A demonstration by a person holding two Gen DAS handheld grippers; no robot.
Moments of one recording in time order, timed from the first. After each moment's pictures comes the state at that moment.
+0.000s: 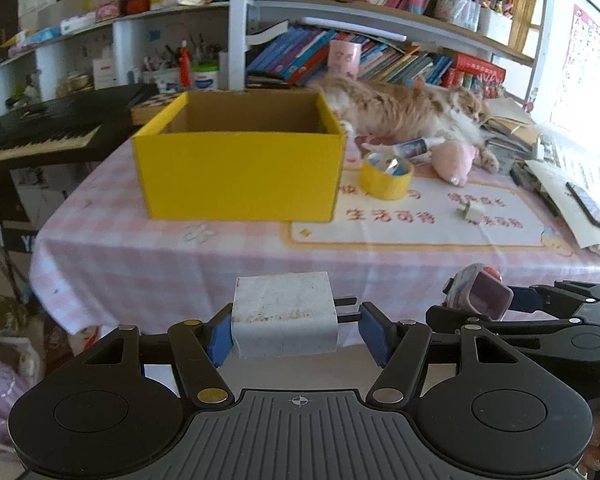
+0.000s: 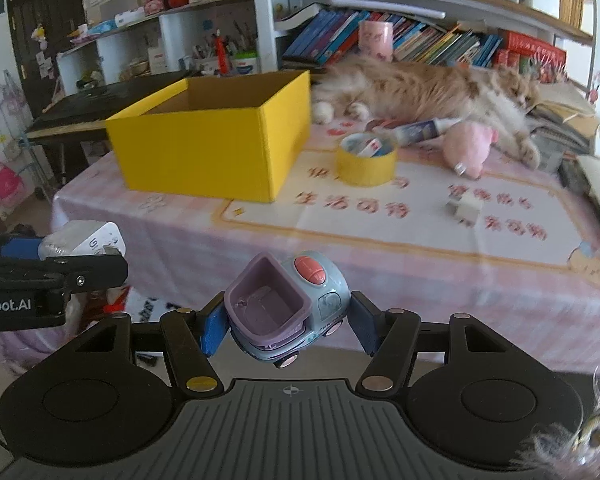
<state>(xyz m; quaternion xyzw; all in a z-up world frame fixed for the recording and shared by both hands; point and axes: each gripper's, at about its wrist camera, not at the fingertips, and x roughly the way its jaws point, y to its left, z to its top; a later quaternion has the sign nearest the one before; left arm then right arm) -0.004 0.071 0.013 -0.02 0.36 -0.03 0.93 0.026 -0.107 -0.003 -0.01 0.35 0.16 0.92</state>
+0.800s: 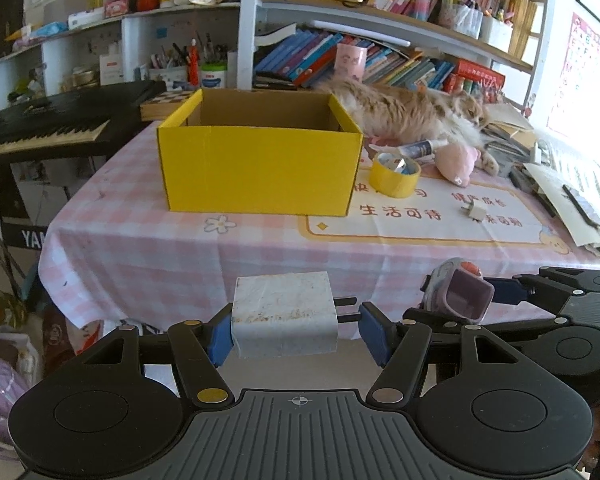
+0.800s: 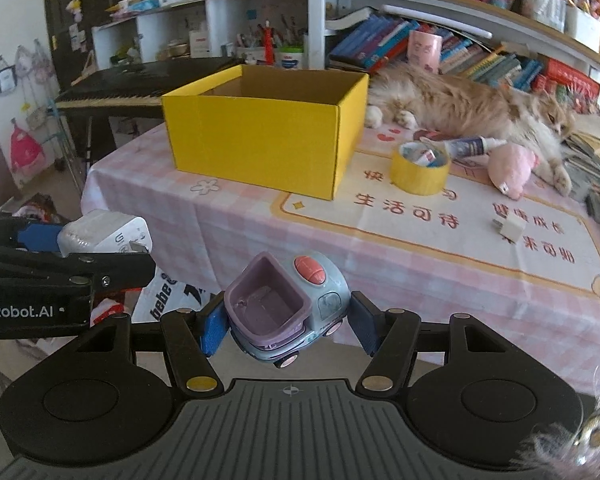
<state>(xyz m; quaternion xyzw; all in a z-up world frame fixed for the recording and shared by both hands) -0.018 0.101 0.011 -0.04 0.35 -0.04 0.94 0.010 -0.058 0.000 -0.06 0.34 0.19 0.92</state>
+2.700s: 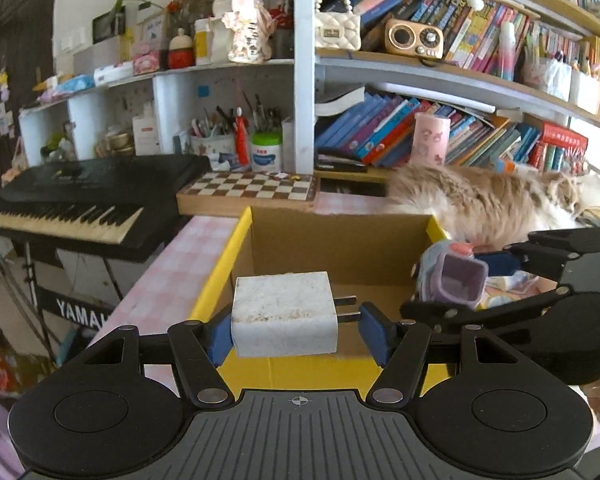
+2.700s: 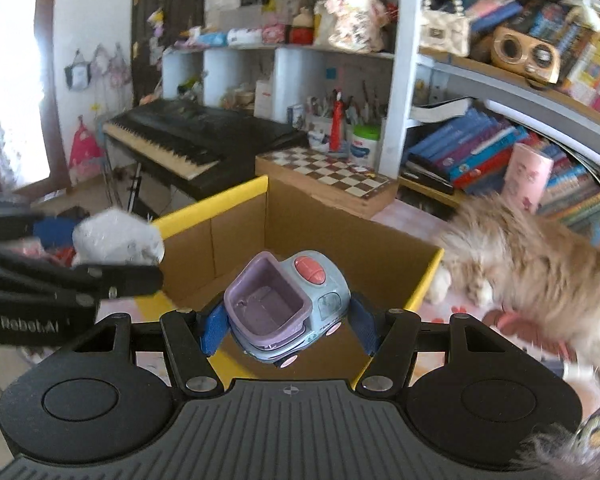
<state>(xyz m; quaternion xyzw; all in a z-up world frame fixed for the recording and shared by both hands) 0.177 0.135 0.060 -0.01 0.28 0.04 0.96 0.241 -0.010 0.059 -0.13 0.25 0.34 0.90</state>
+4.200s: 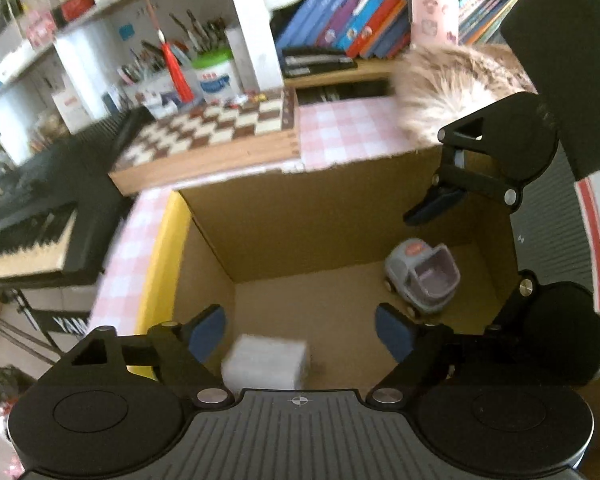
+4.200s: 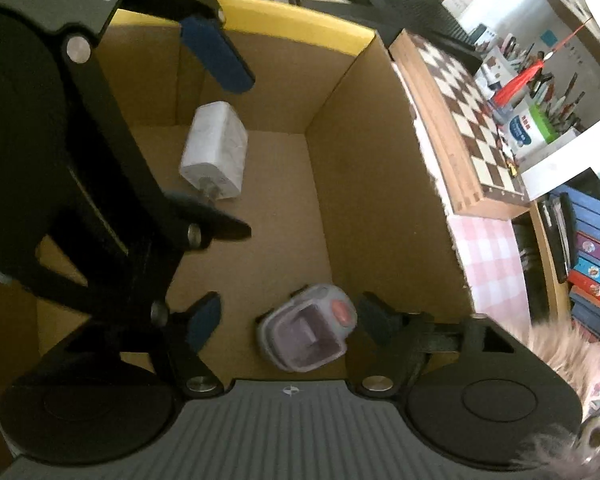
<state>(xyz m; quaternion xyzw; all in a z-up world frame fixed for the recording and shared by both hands) 0.336 0.136 0.006 0.10 0.43 0.01 0.90 0.384 0.075 -0.019 -0.47 0.32 0.47 0.68</state>
